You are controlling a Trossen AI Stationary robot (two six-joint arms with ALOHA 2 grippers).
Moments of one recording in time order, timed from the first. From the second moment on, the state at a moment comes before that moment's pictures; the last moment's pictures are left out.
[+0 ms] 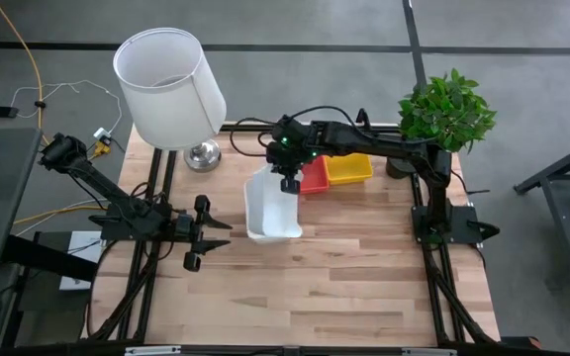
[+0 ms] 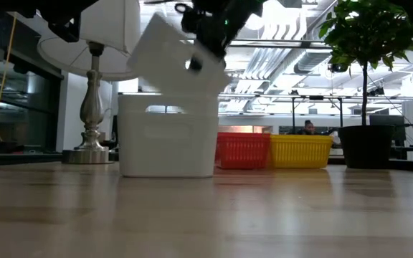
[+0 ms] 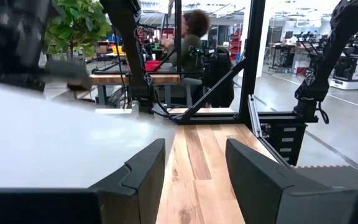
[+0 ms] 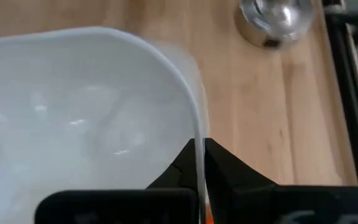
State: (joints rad) left arm -0.50 0.83 0.25 0.61 -0.56 0.01; right arm -0.24 1.96 1.84 -0.77 -0.15 -0.27
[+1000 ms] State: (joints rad) left arm -0.50 0.83 0.25 0.63 -0.56 0.01; right arm -0.31 2.07 1.98 -0.85 -0.41 -0.22
